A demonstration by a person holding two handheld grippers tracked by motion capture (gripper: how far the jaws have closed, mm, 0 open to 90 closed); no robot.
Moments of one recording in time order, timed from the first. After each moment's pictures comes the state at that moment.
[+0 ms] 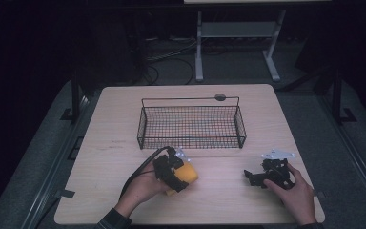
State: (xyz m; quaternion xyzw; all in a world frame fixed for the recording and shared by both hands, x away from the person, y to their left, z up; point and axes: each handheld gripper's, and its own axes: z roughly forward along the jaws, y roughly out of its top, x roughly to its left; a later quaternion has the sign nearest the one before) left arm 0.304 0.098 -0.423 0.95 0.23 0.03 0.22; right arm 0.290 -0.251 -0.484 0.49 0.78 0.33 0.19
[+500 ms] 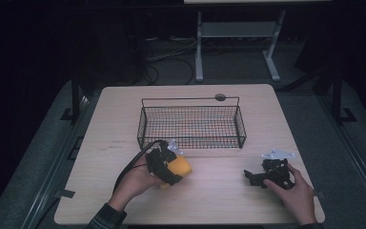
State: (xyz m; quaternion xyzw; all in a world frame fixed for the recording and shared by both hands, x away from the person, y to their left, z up) left arm 0.314 0.116 -0.404 0.94 0.24 0.04 0.22; right arm 0.290 -0.251 -0.484 0.49 0.79 0.33 0.19
